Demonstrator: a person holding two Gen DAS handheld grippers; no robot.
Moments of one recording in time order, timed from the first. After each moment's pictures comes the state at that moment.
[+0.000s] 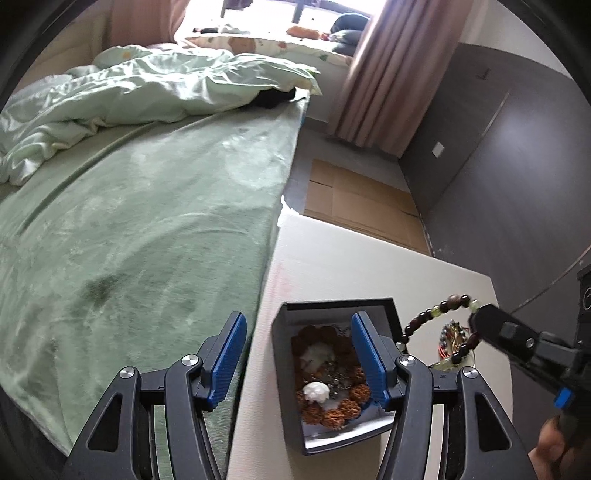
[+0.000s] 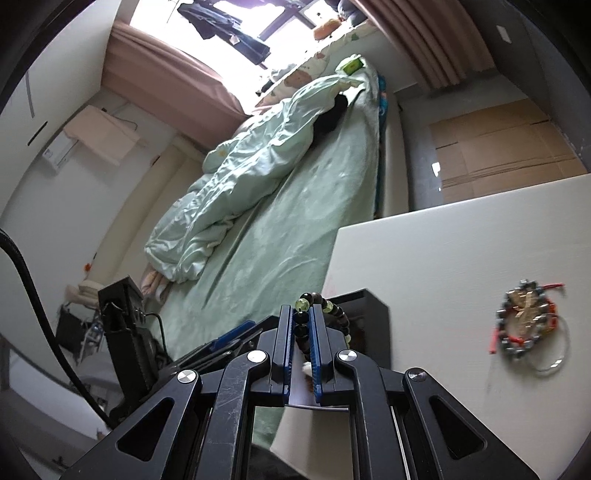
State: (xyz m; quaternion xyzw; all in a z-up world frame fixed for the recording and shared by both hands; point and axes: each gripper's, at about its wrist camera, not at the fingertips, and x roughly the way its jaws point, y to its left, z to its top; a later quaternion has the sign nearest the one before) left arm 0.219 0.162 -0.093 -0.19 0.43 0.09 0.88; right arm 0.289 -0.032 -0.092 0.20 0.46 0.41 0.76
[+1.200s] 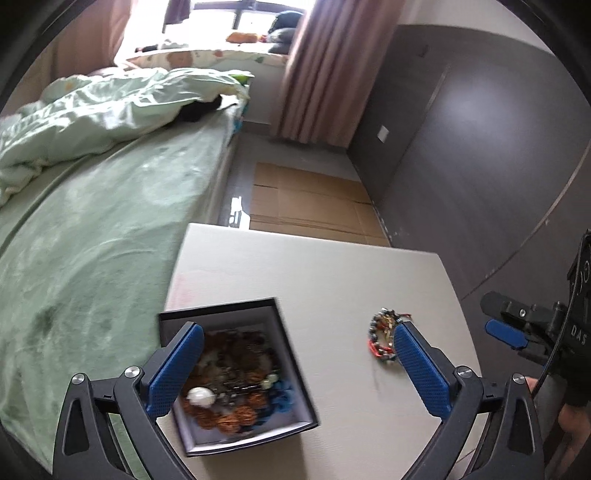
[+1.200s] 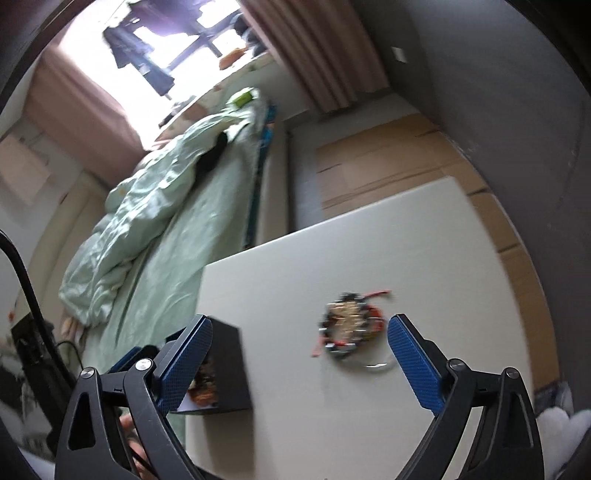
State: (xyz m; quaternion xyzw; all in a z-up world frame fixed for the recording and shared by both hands) left arm 0.246 0.076 -0.077 -0.14 0.42 -0.01 0.90; right arm 0.307 -0.162 -0.088 0.19 0.47 0.19 0.84
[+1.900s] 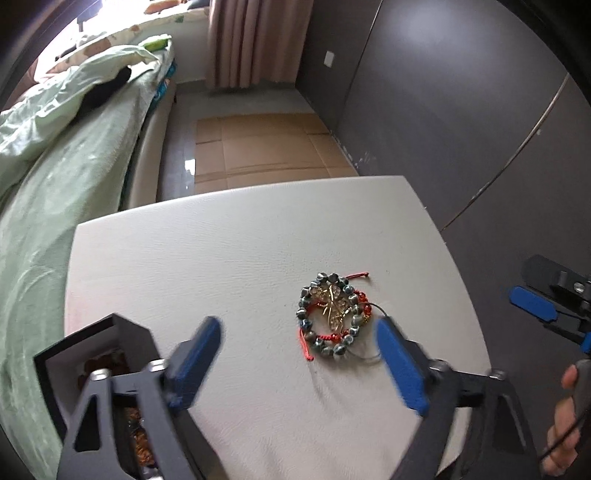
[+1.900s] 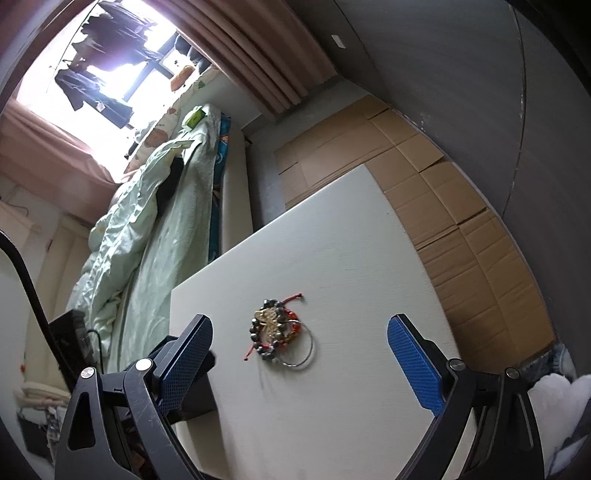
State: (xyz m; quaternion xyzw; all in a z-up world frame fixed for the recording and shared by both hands) left arm 0.316 -0.015 -0.125 -0.06 0.52 -0.09 0.85; right arm 0.313 -0.240 -0.106 0.25 0.49 0.14 0.82
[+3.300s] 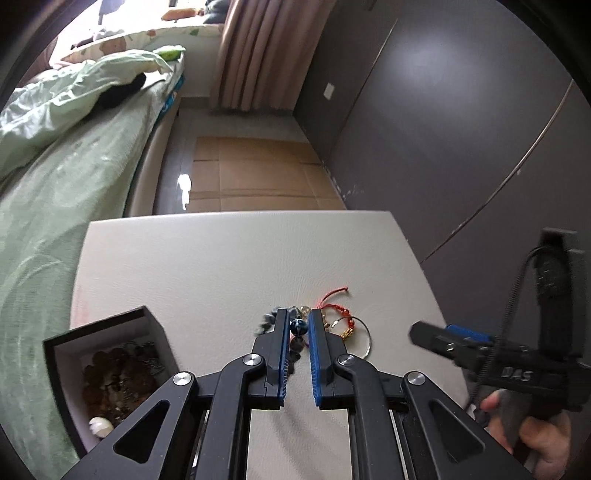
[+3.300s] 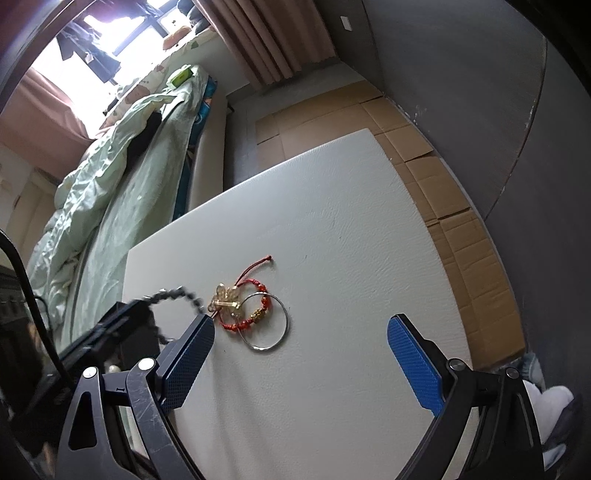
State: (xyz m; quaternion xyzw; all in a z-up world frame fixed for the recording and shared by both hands) left arm 0.291 0.019 -0.100 -0.12 0.46 -0.11 0.87; right arm 0.318 -0.205 -0.136 0.14 0.54 0.12 0.82
